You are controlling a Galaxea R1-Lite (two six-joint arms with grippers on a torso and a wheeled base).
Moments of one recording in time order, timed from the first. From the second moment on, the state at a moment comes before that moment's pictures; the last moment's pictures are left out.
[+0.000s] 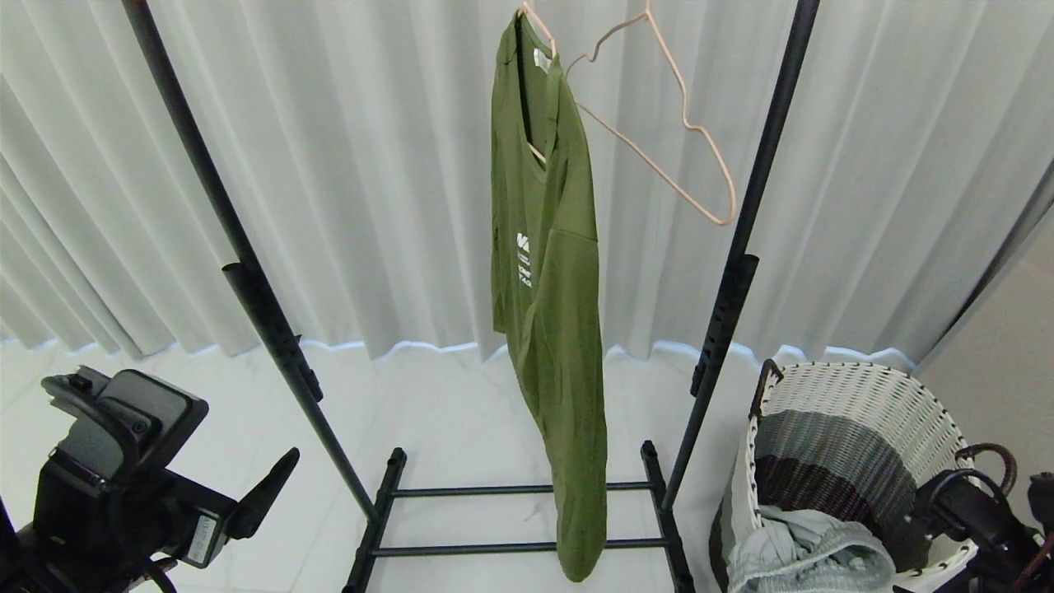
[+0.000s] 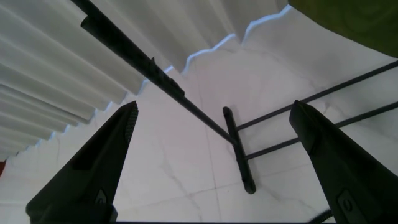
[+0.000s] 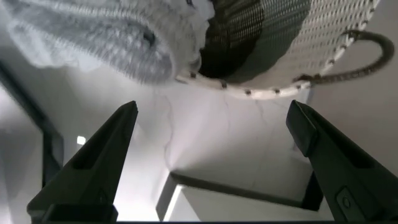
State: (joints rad) left arm -0.34 1.11 -0.25 -0.59 0.30 0.48; right arm 0.12 1.51 -0.07 -0.63 -0.15 -0.42
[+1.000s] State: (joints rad) left arm -0.38 1.11 -0.22 -0.59 0.30 0.47; right arm 0.09 1.89 -0.10 -1.01 -0.14 -0.42
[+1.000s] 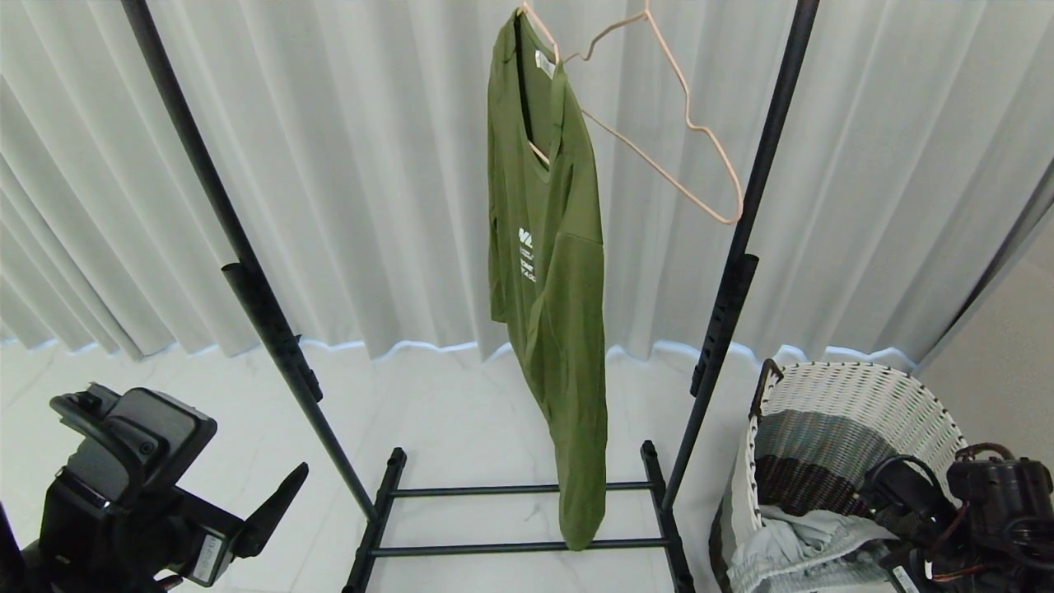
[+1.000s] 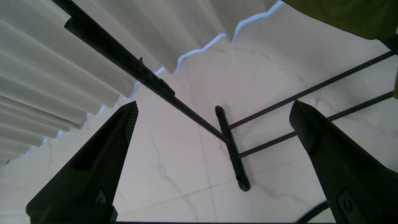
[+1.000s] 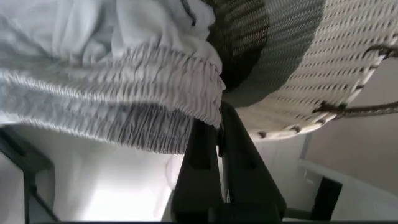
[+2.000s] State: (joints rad) left arm -0.38 1.07 -0.17 -0.59 0.35 0.48; right arm 0.37 1.33 -0.60 -0.17 -0.14 -0.42
